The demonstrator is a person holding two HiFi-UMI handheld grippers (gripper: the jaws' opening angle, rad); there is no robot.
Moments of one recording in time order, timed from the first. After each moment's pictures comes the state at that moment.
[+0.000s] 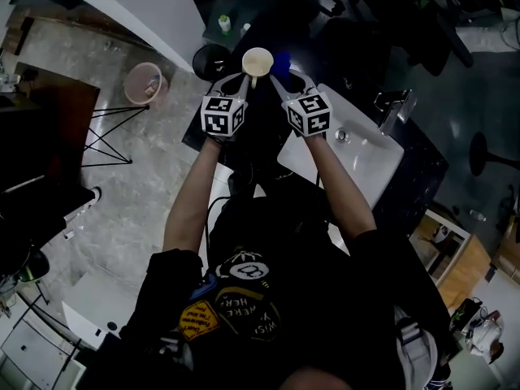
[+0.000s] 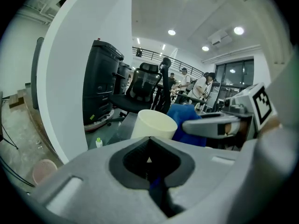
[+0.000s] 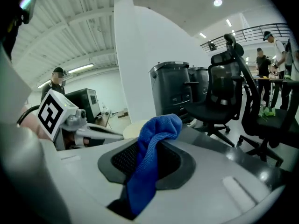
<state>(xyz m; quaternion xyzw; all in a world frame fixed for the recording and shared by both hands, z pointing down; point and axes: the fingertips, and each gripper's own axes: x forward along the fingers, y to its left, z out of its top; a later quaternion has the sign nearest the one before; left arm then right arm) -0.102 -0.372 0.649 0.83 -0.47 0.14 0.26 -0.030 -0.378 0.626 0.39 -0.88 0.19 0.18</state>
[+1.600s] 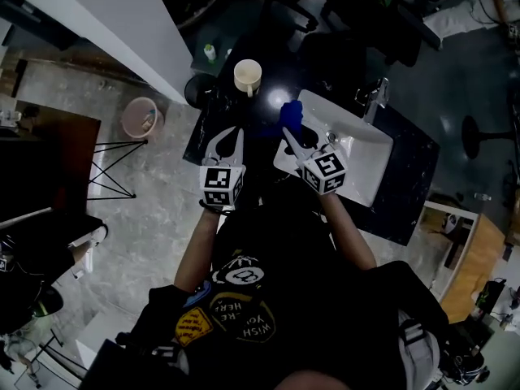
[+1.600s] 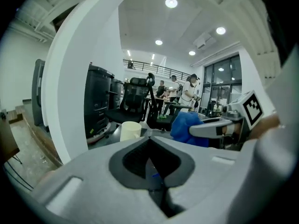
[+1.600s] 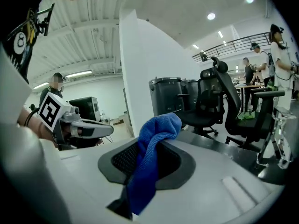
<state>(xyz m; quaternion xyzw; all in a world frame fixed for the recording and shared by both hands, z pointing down) -0.094 -0.237 0.555 0.85 -0.47 0.12 0.18 0.025 -0.239 0.552 0.44 -0.87 0.17 0.13</state>
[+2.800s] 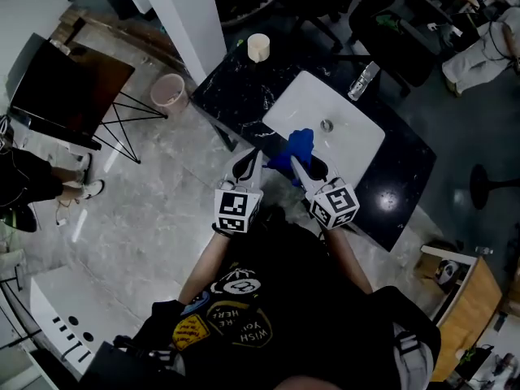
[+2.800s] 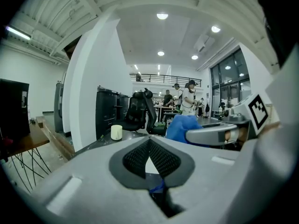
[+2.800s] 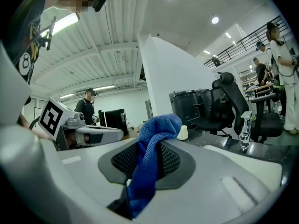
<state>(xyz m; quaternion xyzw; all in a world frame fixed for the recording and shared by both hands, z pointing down) 0.020 0.031 0.478 0.82 -0.56 0.09 0.10 0.109 0.022 0.476 0.34 -0.93 0.13 0.05</state>
